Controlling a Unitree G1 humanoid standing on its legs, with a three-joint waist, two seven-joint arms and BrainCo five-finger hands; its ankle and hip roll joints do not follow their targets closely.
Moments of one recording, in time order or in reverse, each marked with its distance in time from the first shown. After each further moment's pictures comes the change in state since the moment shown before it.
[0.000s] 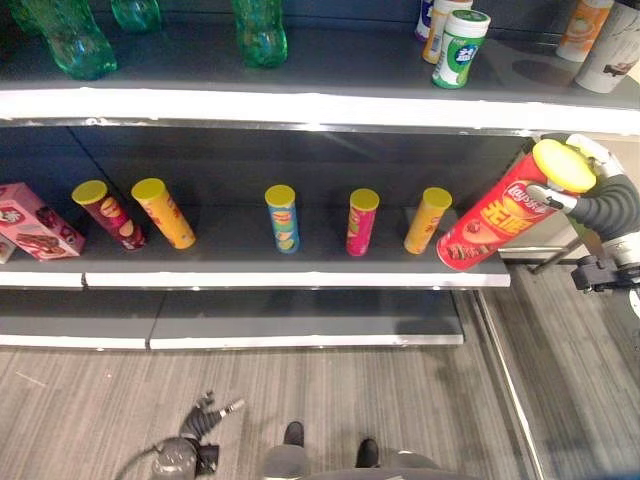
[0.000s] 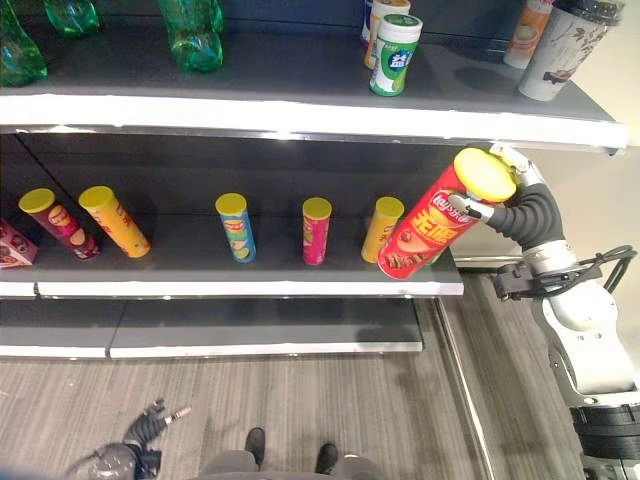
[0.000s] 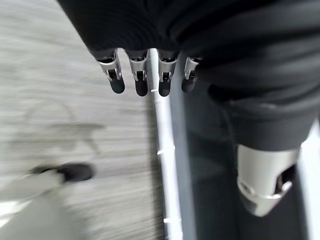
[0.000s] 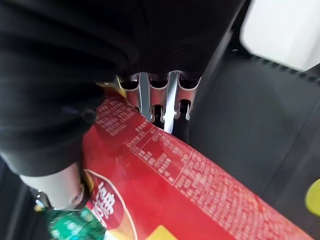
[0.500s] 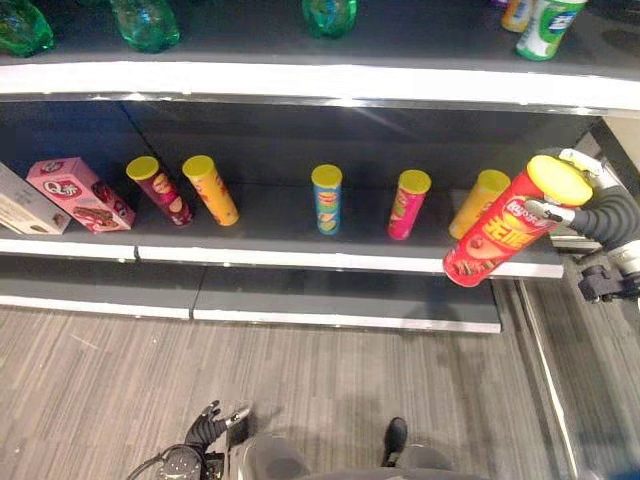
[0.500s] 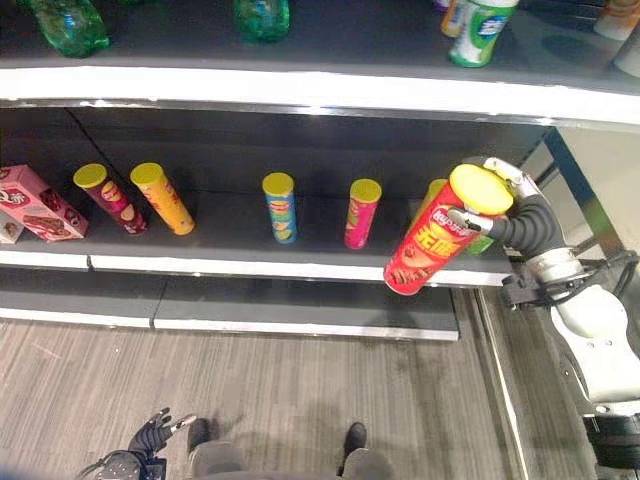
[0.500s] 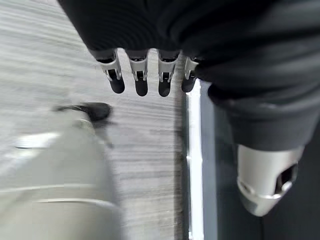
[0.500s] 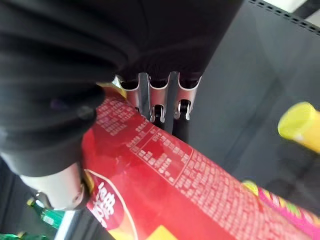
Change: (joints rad) left arm -0.062 0.010 -0.027 -0.001 0.001 -0.002 -0.007; right arm 0.127 -0.024 -0.051 -0.001 -0.003 0.016 0.045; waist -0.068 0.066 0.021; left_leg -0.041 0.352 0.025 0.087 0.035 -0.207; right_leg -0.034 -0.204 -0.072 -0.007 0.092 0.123
